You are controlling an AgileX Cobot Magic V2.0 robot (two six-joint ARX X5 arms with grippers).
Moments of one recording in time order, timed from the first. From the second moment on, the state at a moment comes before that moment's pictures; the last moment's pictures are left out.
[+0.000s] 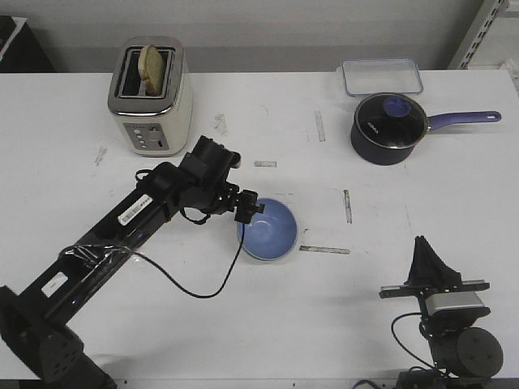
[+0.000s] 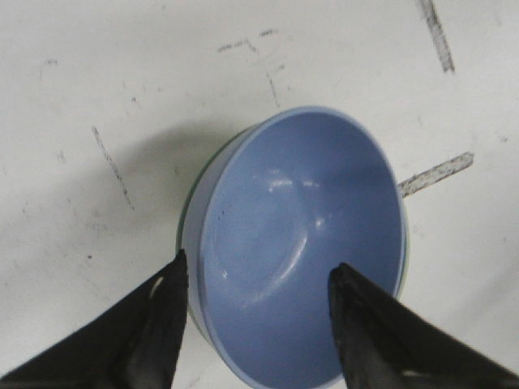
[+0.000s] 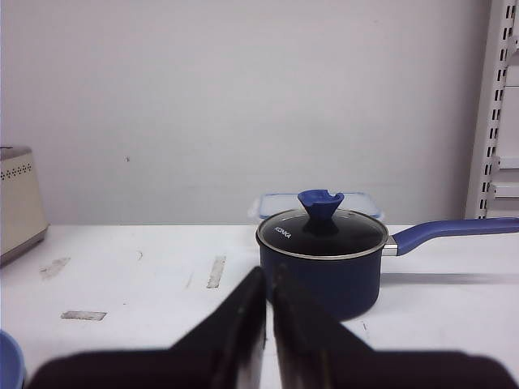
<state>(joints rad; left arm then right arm) -0.59 1.70 1.67 -0.82 0.21 -0.28 0.07 0.15 0.33 -0.06 -0.03 0.05</state>
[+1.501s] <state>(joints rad) -0.16 0.22 0.36 0.01 -0.03 0.04 0.07 0.15 0.33 -0.06 -0.03 0.05</state>
